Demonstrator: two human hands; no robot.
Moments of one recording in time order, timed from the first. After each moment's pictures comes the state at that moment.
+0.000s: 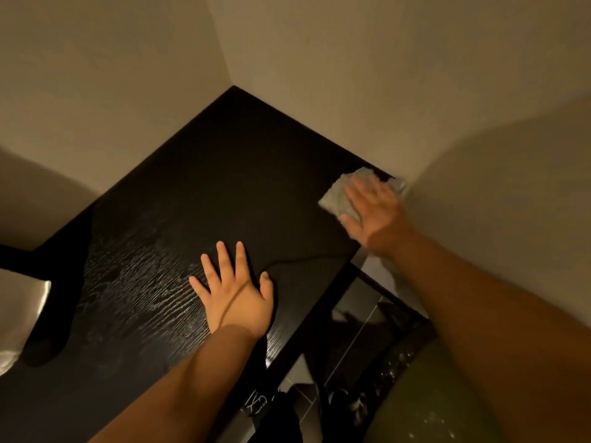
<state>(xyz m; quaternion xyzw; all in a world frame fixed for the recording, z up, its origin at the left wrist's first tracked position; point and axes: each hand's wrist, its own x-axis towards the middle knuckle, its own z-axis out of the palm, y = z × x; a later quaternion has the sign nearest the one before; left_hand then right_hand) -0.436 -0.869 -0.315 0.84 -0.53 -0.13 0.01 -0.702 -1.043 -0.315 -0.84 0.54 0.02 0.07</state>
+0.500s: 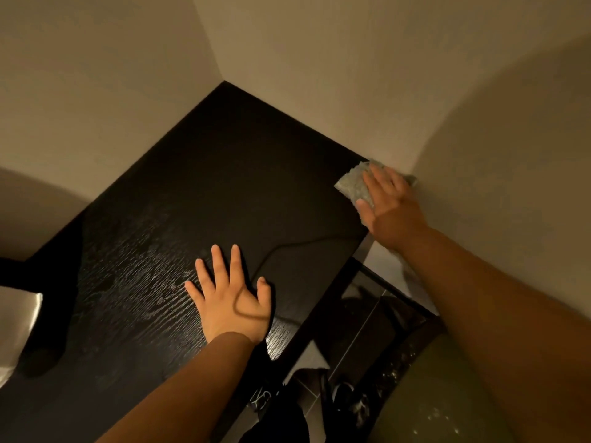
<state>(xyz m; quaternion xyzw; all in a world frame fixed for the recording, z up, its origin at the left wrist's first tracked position) -0.435 -0.871 -0.317 0.84 -0.53 -0.13 0.02 -0.723 -1.054 -0.319 -0.79 0.60 -0.07 0.08</state>
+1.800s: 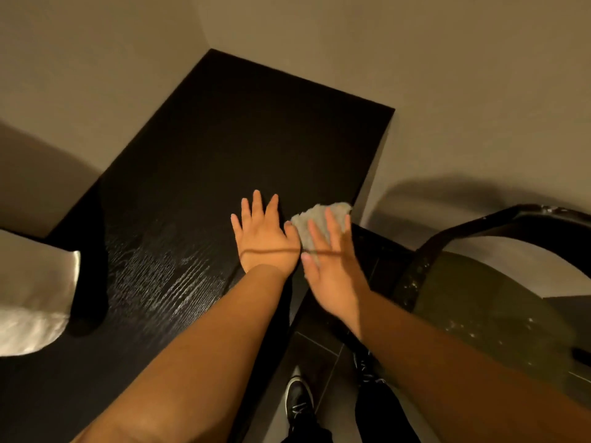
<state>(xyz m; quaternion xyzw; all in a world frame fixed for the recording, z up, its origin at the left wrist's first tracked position) -0.418 -0.853 -0.307 0.73 -0.66 -0.17 0.08 -0.551 -0.786 -0.339 -0.70 0.63 -0.27 0.20</state>
